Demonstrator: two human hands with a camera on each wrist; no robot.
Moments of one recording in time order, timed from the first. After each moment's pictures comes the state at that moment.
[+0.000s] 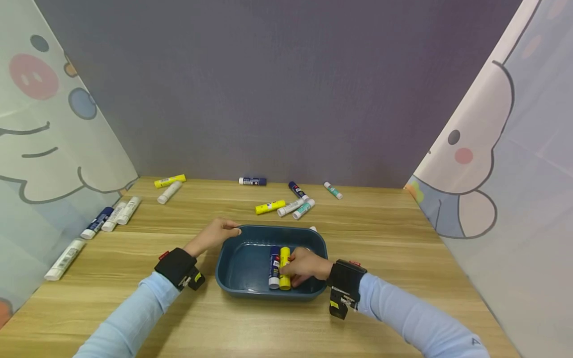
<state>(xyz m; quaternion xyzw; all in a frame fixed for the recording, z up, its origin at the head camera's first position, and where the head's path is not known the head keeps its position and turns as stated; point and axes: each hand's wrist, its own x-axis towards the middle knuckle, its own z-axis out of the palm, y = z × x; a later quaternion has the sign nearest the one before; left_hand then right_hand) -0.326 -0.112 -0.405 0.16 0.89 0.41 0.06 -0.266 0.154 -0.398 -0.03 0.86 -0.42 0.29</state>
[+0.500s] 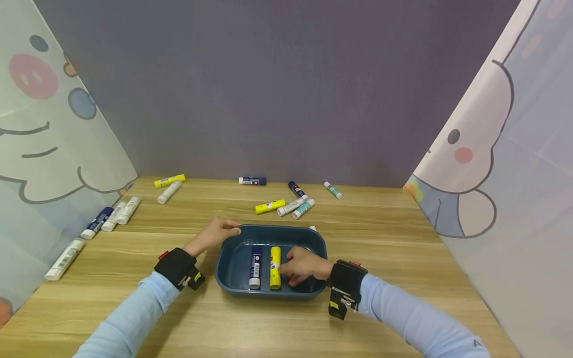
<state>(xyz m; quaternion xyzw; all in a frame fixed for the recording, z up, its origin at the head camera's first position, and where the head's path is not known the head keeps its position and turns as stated) -0.327 -0.111 -0.406 0.17 0.90 0.41 0.05 -0.263 0.151 -0.391 -0.03 0.85 -0.44 0.29</state>
